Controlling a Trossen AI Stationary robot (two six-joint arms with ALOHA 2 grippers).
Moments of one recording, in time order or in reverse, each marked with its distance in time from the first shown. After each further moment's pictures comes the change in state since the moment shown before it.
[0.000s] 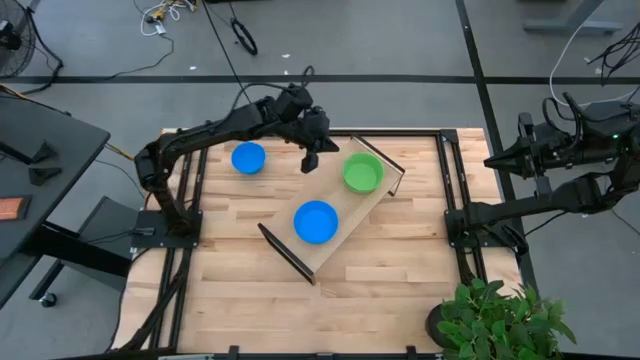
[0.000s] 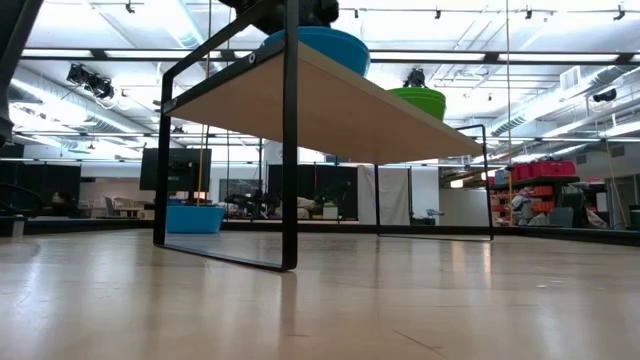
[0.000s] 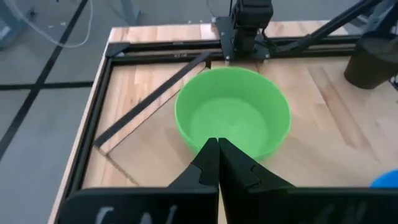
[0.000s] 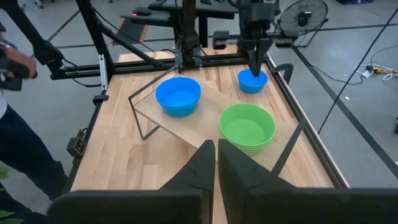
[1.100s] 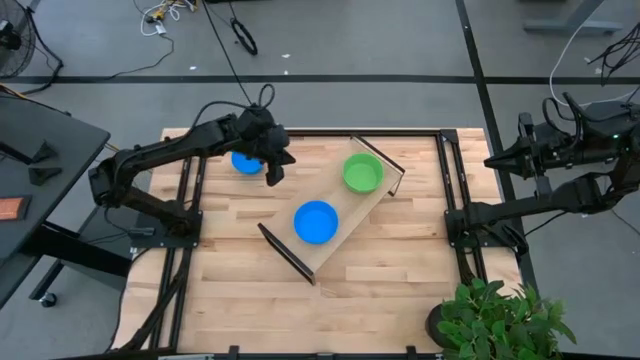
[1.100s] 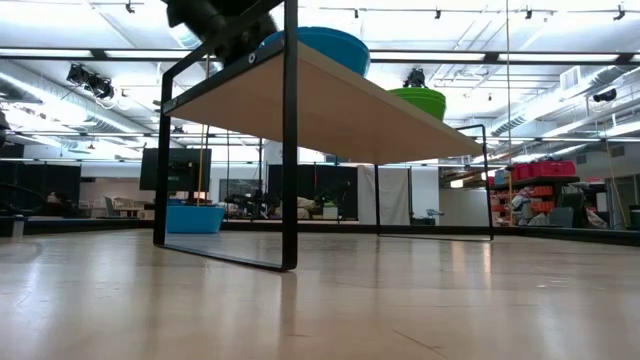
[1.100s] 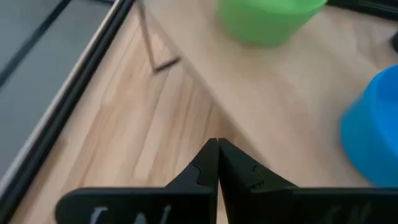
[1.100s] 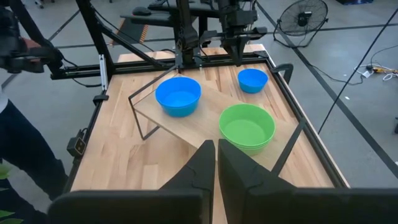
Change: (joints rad) left arm 0.044 -0.367 -0.460 -0.063 -0.165 -0.169; right arm 0.000 0.000 0.000 0.000 0.000 0.000
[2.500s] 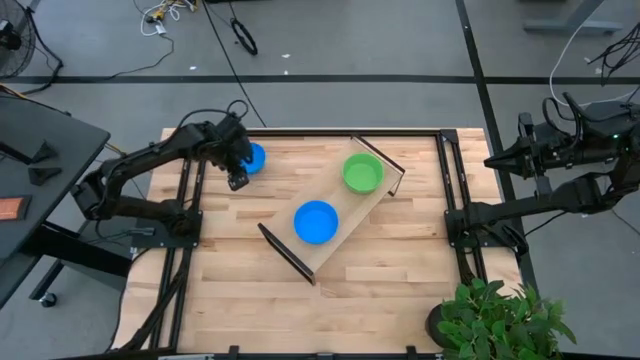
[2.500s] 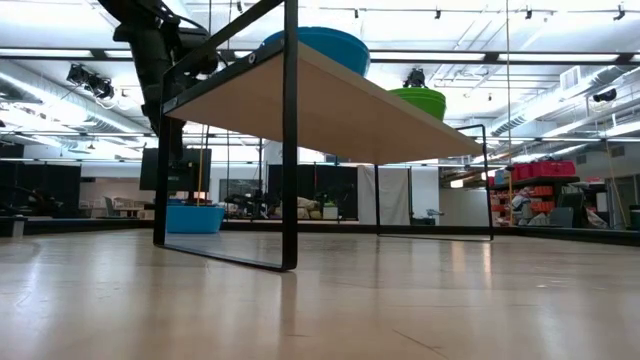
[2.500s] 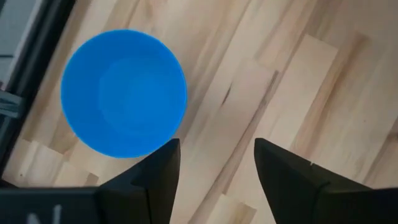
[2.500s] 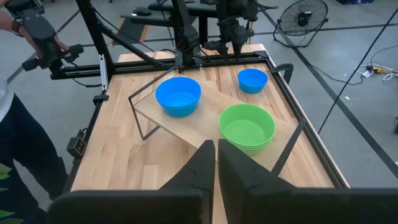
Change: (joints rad) left arm 0.226 -0.141 -0.248 -0.360 -0.203 0.135; right arm 0.000 0.000 0.000 0.000 0.000 0.000
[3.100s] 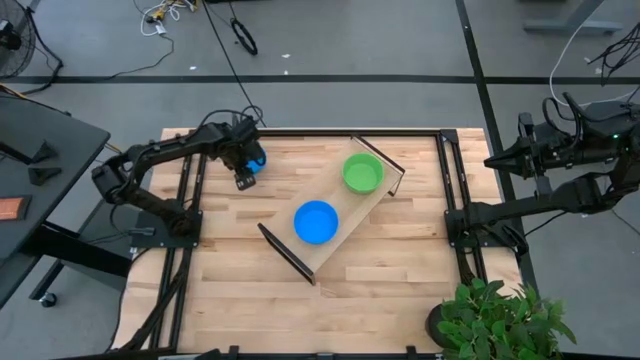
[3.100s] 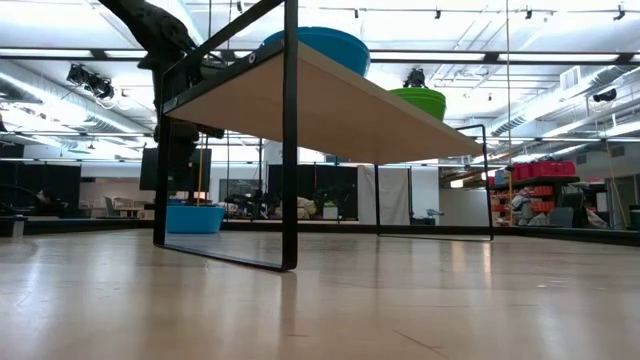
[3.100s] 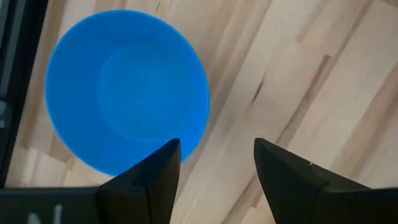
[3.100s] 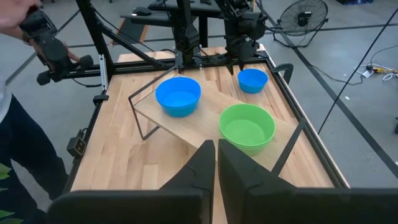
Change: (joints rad) left arm 0.000 0.199 0.000 0.075 -0.084 0.050; right arm 0.000 0.000 0.000 0.000 0.000 0.000
